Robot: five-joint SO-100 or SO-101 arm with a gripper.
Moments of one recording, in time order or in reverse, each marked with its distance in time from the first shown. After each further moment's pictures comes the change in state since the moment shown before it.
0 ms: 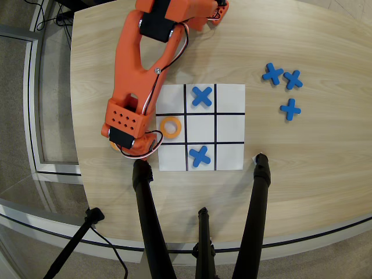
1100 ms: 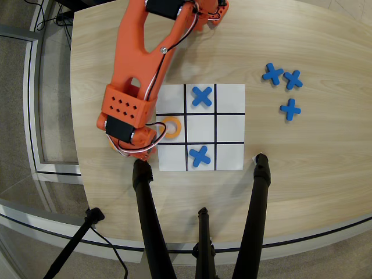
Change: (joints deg) arm -0.2 11.0 6.5 0.4 -1.6
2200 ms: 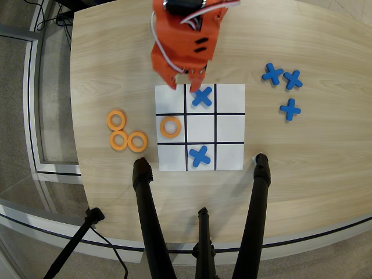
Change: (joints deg) arm -12.6 68.8 49.5 14.6 -2.2
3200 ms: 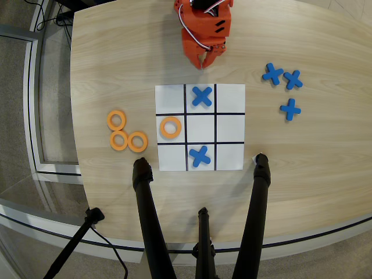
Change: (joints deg) arm -13.8 52.6 47.4 10.2 -0.9
